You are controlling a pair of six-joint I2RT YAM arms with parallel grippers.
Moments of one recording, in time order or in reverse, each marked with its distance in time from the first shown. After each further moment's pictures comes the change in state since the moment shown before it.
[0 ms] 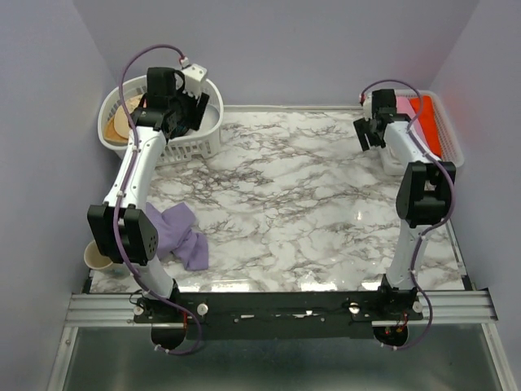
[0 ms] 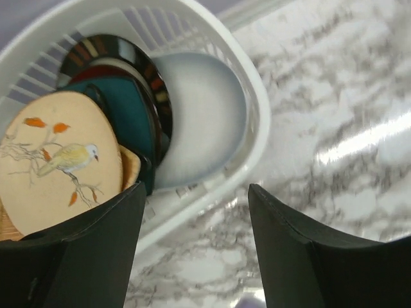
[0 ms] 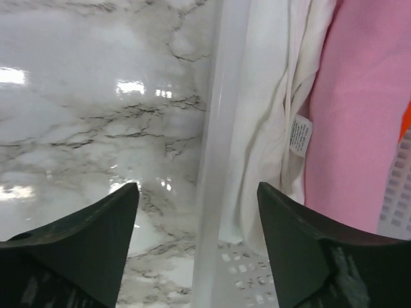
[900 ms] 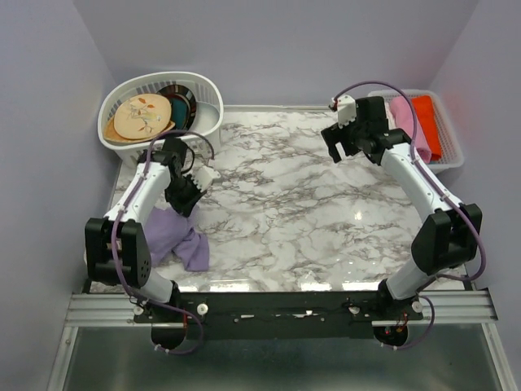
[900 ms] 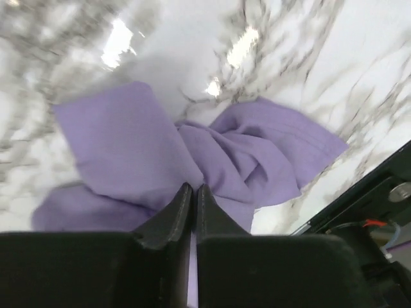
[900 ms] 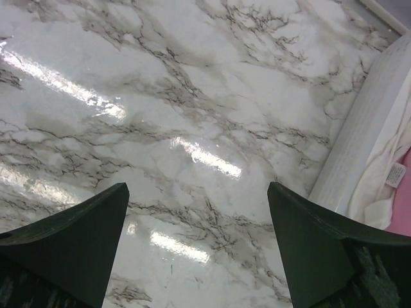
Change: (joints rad) left arm -0.008 -0.235 -0.697 -0.591 0.166 0.567; right arm 0.240 -0.503 -0.333 0.015 -0.321 0.022
